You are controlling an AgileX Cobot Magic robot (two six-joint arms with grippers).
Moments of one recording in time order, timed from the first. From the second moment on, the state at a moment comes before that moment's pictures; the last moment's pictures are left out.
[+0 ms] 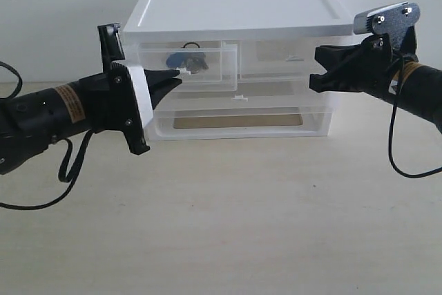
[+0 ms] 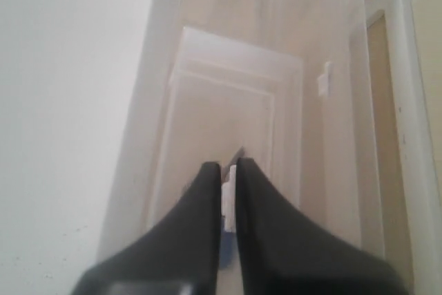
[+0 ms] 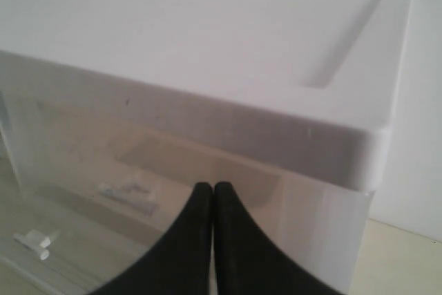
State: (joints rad) left arm -0.32 1.80 -0.81 0.63 -0.84 0.87; right arm 0.10 1.86 -0.89 -0.56 -0.86 0.35
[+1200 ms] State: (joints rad) left arm -0.37 1.92 -0.88 0.41 -0.84 1.04; right arm 0.10 1.86 -0.89 -0.56 -0.85 0.35
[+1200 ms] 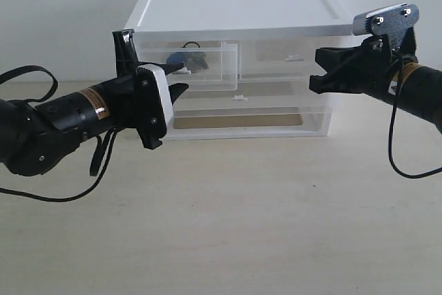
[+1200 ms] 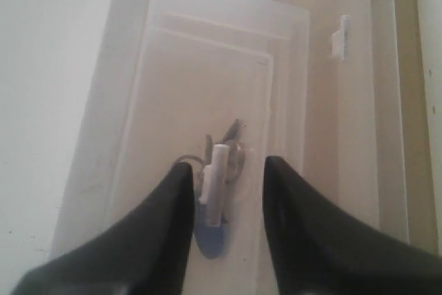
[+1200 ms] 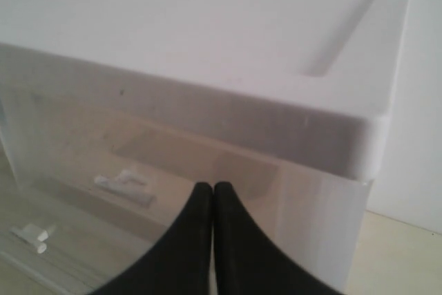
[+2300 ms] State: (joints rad) left arm -0.43 1.89 -0.87 0.31 -0.82 1.13; right arm 0.10 1.86 -0.89 -0.56 -0.84 0.35
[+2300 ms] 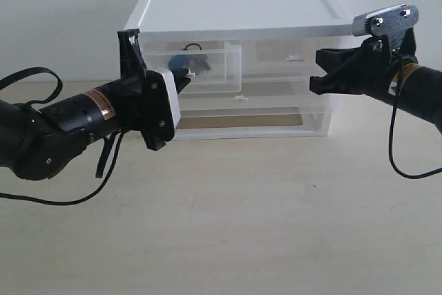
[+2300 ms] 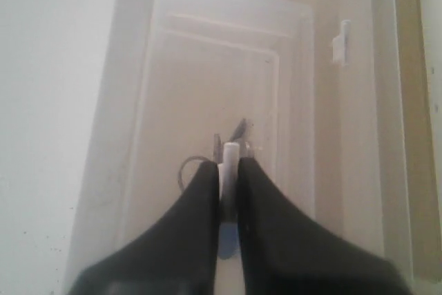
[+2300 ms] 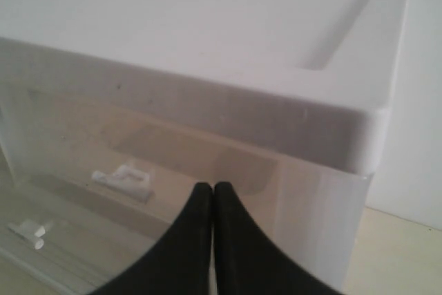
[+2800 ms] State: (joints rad) left arm -0.46 1.76 -0.77 0.29 -0.79 1.17; right arm 0.10 1.86 -0.89 -0.56 -0.83 0.35
